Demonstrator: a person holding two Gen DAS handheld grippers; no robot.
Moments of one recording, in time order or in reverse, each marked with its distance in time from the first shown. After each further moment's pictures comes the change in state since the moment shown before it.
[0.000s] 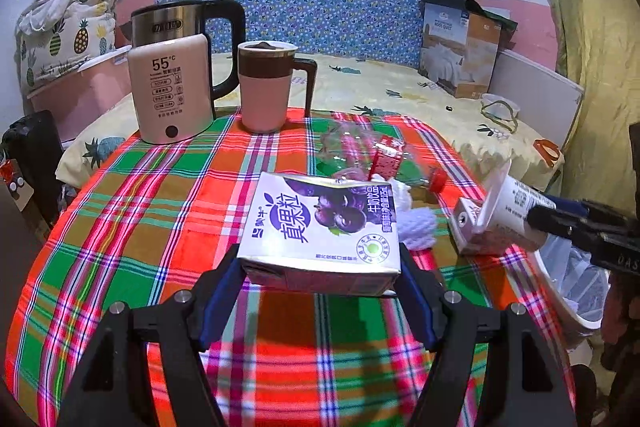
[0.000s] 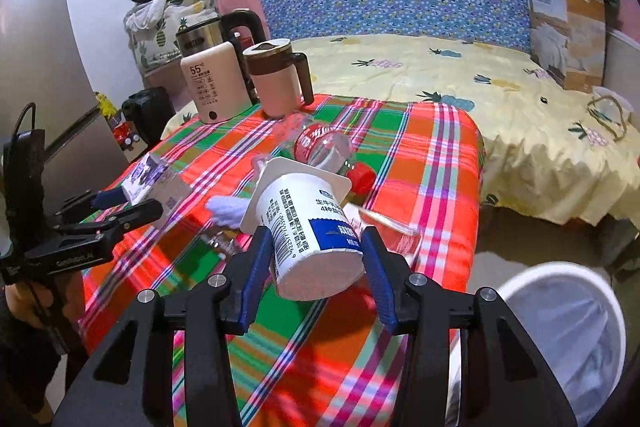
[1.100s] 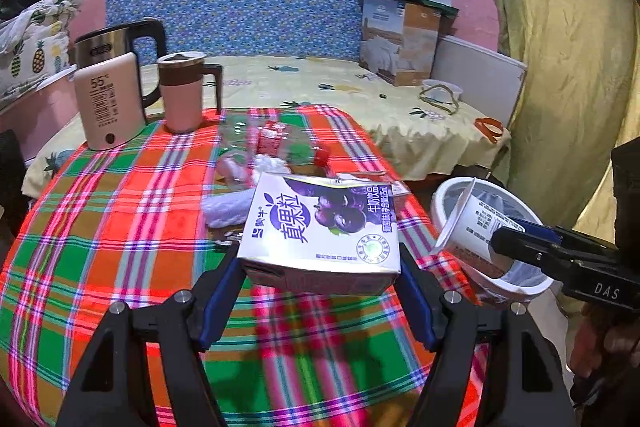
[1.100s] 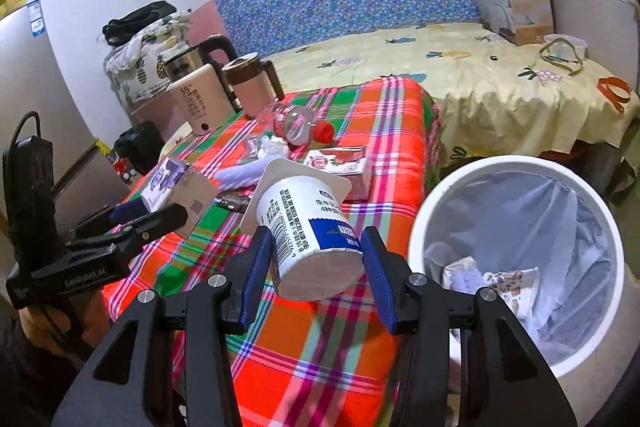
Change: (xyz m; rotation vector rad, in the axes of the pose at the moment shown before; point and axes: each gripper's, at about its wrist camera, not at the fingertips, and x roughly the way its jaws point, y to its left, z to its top) left arm -0.044 -0.090 -0.028 0.085 0.001 -0.152; right arm -0.057 -0.017 -0.061 0.192 -0.066 -0.037
